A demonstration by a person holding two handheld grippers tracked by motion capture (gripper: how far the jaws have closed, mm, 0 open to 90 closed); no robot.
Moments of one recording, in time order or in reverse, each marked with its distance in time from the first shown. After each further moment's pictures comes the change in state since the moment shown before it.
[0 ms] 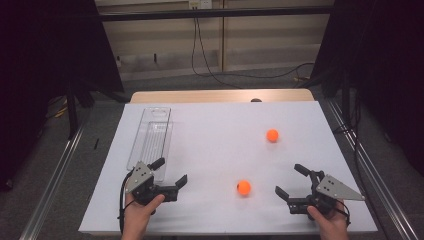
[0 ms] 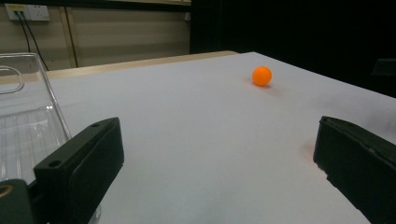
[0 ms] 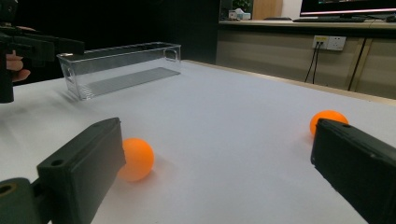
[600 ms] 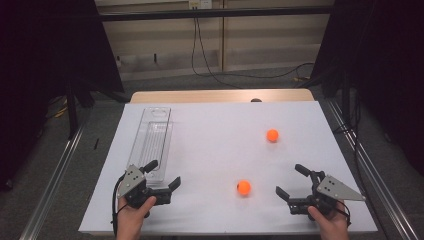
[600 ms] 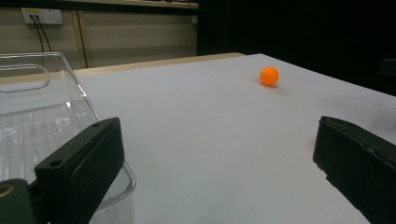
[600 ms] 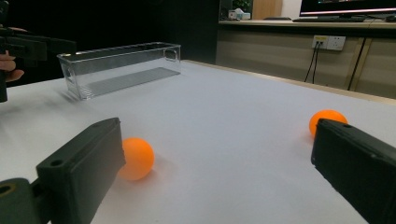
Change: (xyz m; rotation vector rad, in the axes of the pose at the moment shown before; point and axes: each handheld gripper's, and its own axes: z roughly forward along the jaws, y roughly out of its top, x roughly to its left) left arm 0.006 -0.005 -0.017 -0.013 0.028 -0.002; right arm 0.000 0.000 -0.001 0.000 0.001 -0.001
